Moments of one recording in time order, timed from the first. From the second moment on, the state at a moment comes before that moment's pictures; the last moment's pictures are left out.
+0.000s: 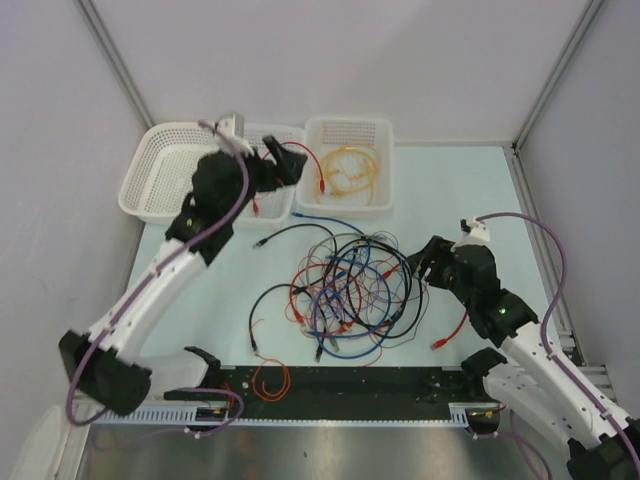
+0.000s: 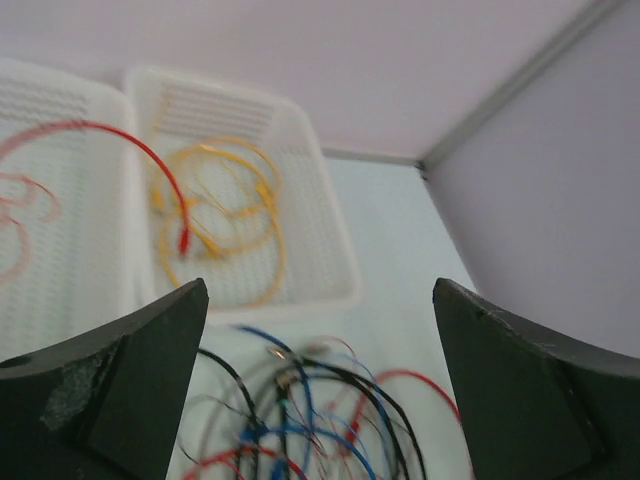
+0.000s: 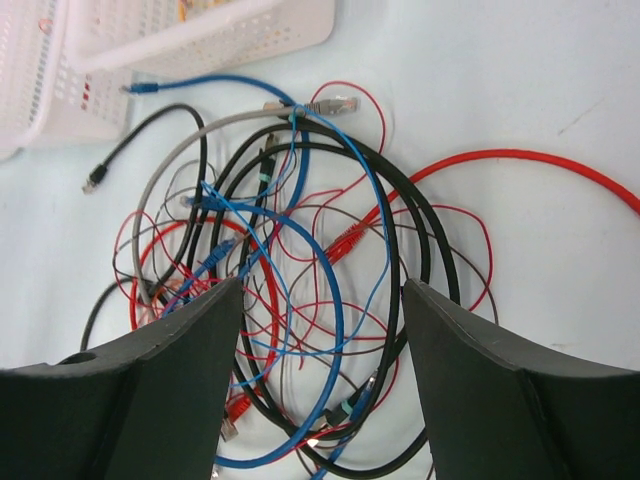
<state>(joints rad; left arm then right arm) -0.43 1.28 1.28 -0.10 -0.06 -0.52 0.49 0.69 0.56 -0.34 0.16 0.65</state>
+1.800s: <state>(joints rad) -0.48 2.39 2.07 -0.34 -0.39 -0.83 0.40 0.79 0.56 -0.34 0.11 0.76</state>
